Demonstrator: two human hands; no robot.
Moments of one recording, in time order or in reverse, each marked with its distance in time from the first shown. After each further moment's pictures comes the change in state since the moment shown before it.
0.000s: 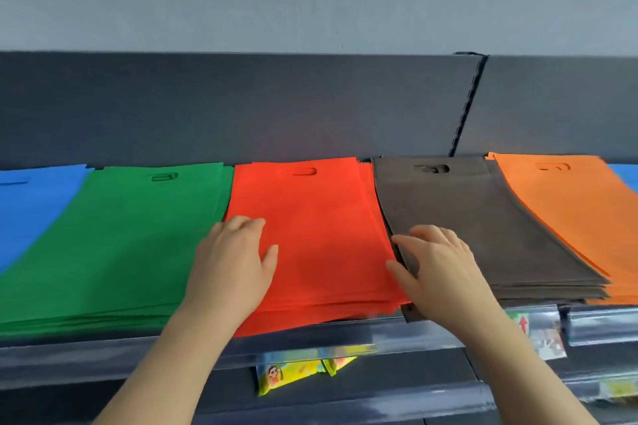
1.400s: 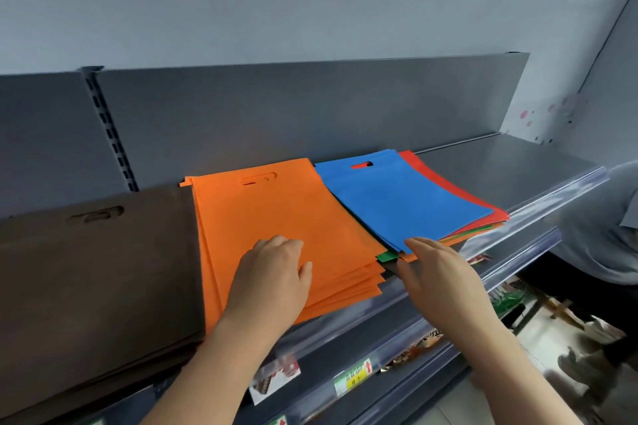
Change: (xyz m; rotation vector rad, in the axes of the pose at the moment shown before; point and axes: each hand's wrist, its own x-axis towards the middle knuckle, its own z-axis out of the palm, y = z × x) left_hand 0.009 0.496 0.157 -0.236 -0.188 0.512; right_hand -0.092 0.447 -0.122 -0.076 0.112 0.516
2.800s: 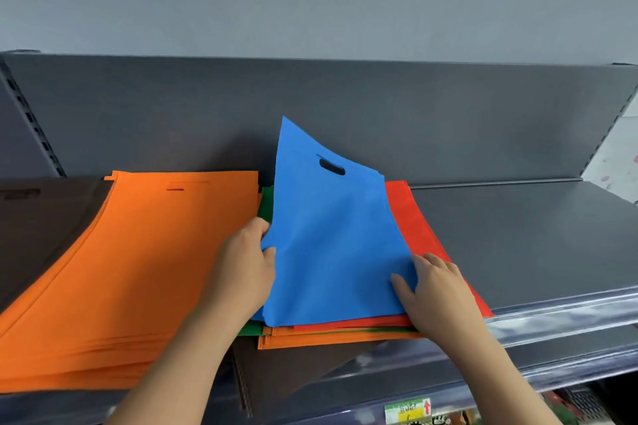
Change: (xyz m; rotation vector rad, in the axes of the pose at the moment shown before) left_hand 0.145 0.127 0.107 -0.214 0.229 -0.527; right_hand 0.199 0.202 0.044 0.047 -0.144 -0.219
